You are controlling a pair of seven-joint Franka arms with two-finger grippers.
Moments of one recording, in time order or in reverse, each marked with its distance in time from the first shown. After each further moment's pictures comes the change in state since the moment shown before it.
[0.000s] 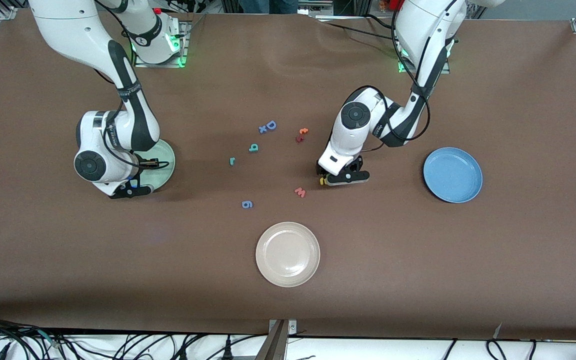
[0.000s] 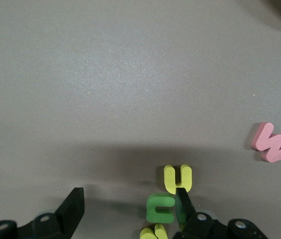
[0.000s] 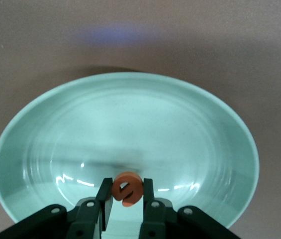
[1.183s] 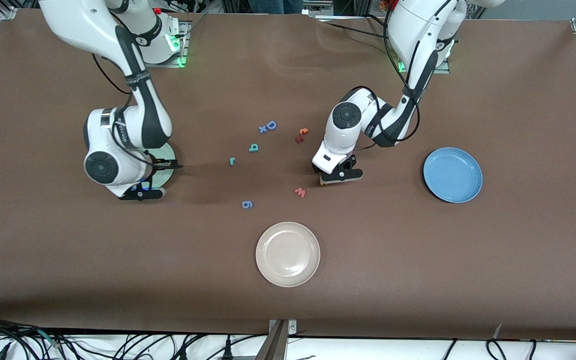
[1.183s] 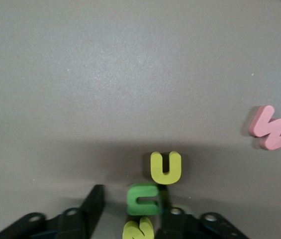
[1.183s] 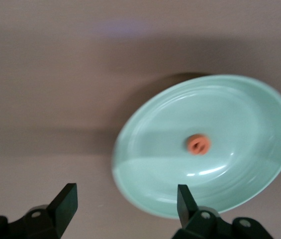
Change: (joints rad) left arm -0.032 0.036 0.000 0.021 0.001 0.000 -0.043; right arm 0.109 -0.044 0.023 0.135 0.033 -0.192 0.261
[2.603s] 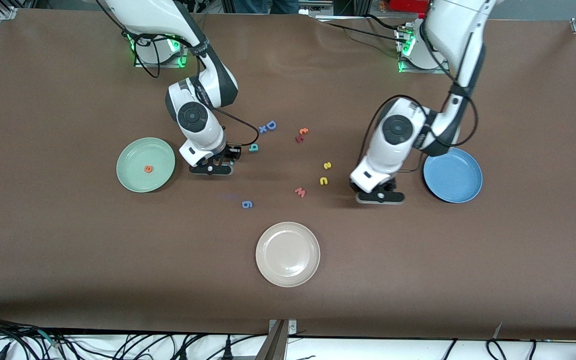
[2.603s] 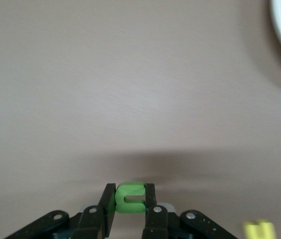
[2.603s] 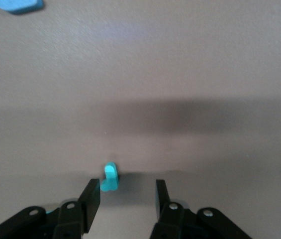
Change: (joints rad) left arm 0.179 -0.122 0.085 -0.009 0.005 -0.055 0.461; right arm 0.132 -0.012 0.200 -0.198 0.001 0.512 0.349
